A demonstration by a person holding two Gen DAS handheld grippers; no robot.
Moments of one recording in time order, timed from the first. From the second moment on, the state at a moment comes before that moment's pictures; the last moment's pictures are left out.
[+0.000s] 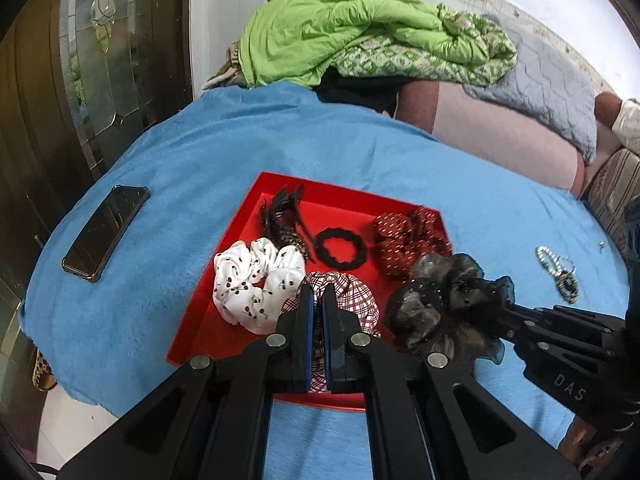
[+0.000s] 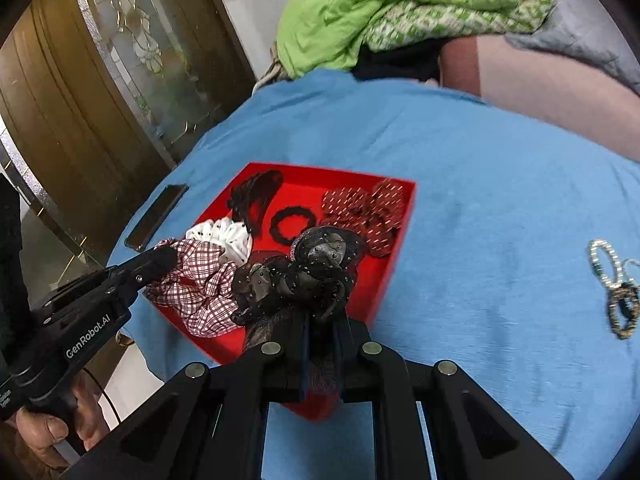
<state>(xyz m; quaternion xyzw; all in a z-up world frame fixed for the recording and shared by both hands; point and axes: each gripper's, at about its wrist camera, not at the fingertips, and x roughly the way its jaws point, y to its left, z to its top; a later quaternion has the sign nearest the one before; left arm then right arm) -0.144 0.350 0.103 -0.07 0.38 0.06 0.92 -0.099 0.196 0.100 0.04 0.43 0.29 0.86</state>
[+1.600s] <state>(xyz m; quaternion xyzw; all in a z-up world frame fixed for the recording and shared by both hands) -0.196 0.319 0.160 -0.04 0.32 0.13 0.94 -0.149 0.185 0.110 0.00 0.38 0.29 0.88</state>
